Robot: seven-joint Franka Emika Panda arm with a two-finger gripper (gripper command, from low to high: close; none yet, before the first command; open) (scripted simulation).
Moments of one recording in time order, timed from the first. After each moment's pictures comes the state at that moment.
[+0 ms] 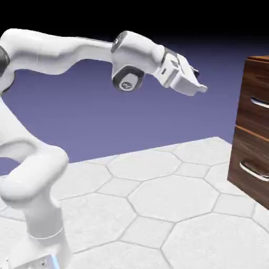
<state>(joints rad) -0.75 -0.66 0.65 -2.36 0.97 2.94 0.58</state>
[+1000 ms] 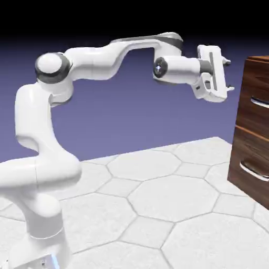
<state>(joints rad) -1.78 -0.78 1.53 -1.75 2.27 2.80 0.35</state>
